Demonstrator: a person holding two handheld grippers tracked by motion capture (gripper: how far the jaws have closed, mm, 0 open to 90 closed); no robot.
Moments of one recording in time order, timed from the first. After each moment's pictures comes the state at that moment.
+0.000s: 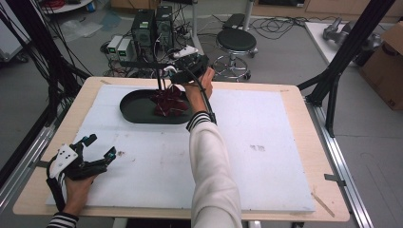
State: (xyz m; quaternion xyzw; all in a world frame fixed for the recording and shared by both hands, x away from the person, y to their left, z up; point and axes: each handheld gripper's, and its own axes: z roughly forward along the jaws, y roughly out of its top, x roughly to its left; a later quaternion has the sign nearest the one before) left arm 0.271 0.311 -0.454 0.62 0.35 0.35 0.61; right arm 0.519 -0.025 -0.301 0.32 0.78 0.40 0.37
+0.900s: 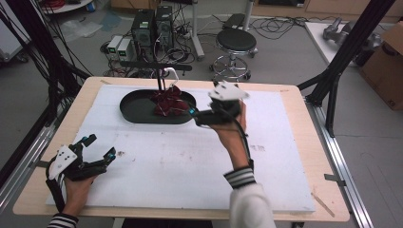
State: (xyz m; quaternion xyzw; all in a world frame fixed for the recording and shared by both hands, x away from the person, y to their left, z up) left arm 0.269 0.311 -0.455 0.61 0.35 0.35 0.62; right arm 0.348 -0.127 -0.292 0.26 0.74 0.53 0.33
